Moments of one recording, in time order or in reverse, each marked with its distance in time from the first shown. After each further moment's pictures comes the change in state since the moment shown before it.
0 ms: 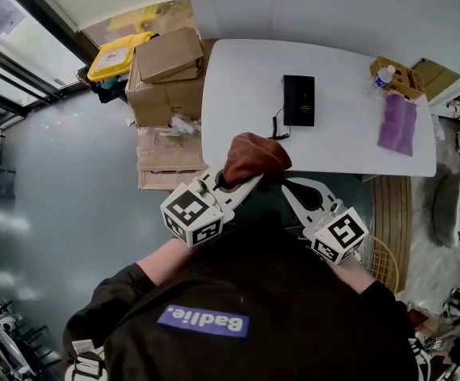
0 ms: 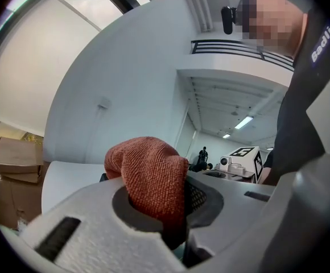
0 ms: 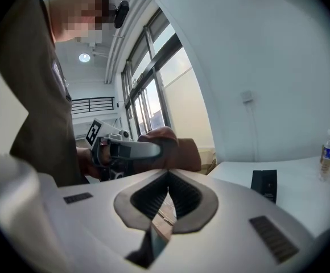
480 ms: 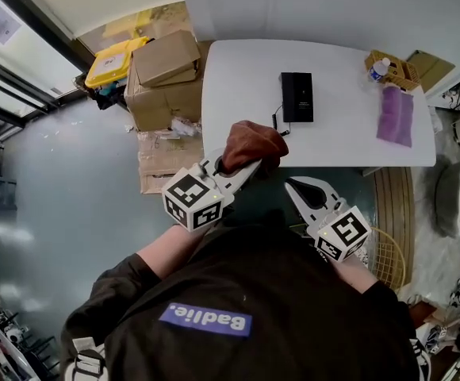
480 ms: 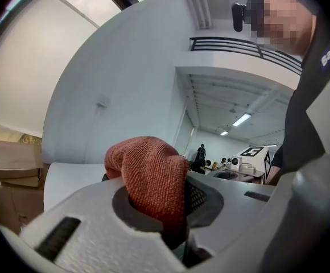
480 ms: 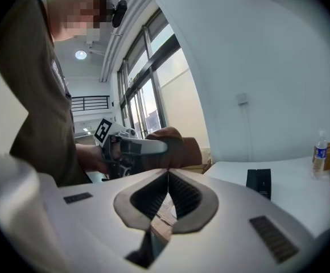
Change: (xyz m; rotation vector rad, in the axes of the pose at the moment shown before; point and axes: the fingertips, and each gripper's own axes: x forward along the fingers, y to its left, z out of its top) left arm 0.000 0.020 -0.001 0.010 0.039 -0.023; right arm -0.006 0.008 -0.006 0.000 -0.004 -0.060
